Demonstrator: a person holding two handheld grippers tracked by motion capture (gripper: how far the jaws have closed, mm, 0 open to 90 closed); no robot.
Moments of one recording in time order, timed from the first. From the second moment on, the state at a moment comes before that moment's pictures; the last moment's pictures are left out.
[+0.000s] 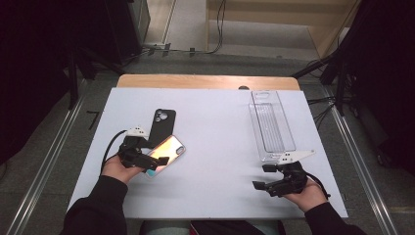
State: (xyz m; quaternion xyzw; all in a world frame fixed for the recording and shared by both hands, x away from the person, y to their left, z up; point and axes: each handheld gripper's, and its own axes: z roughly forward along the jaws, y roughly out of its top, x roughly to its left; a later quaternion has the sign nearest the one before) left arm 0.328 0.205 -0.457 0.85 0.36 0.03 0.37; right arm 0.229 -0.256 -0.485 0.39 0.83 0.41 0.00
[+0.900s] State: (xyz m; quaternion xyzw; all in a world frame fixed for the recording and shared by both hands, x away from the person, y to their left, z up) left arm 0.330 0.213 -0.480 0.87 0.38 0.02 0.31; right arm 0.228 -0.256 -0.485 0.39 0.83 0.41 0.00
